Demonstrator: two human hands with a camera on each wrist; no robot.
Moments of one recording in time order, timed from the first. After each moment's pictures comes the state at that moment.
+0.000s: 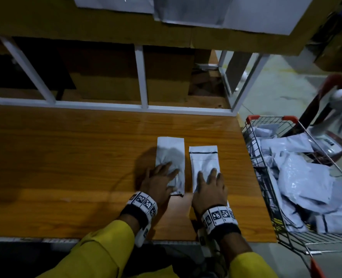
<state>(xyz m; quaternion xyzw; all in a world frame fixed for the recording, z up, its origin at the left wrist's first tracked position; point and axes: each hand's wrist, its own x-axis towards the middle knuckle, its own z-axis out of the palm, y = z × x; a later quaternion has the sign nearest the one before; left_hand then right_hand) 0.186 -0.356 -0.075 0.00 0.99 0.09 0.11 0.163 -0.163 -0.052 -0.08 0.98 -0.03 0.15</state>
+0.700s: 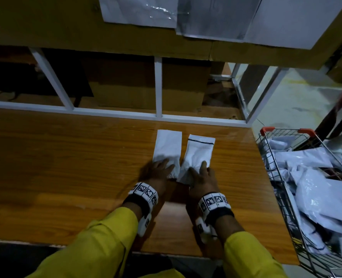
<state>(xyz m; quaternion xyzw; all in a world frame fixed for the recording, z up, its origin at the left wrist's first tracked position) 0.141 -0.427 -0.080 0.00 0.99 0.05 0.11 0.109 -0.229 -0.049 -0.18 0.97 -0.08 0.17</state>
